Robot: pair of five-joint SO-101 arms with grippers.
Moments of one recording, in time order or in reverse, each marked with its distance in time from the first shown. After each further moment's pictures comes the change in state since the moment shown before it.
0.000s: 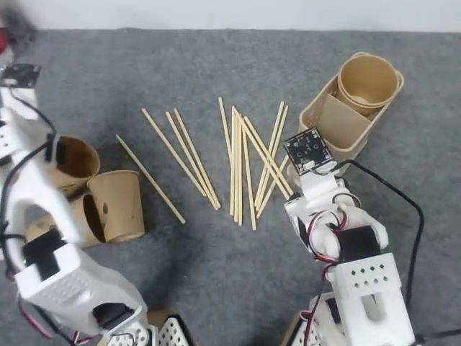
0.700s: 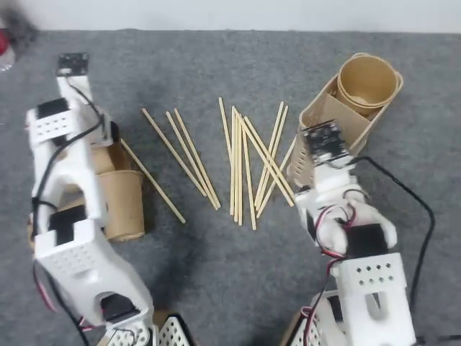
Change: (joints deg) left arm 14.0 9.8 0.5 -12.1 19.2; right arm 3.3 0.2 -3.1 0.8 -2.4
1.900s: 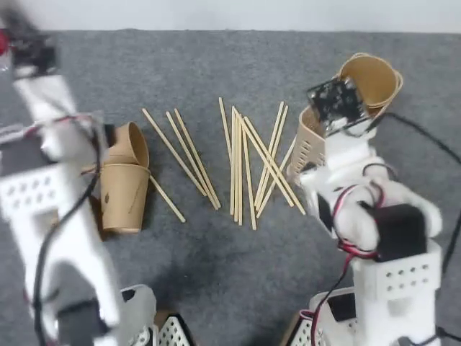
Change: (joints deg) left arm 5.1 -44.3 7.2 24.9 8.0; right arm -2.4 12.2 -41.1 27.2 0.0
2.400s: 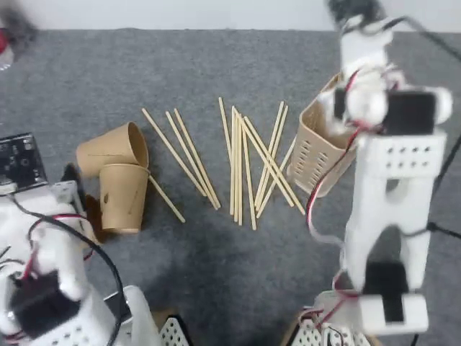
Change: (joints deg) left arm -15.1 -46.0 31.6 -11.1 -8.9; right arm 7.6 38.8 -46.2 10.9 5.9
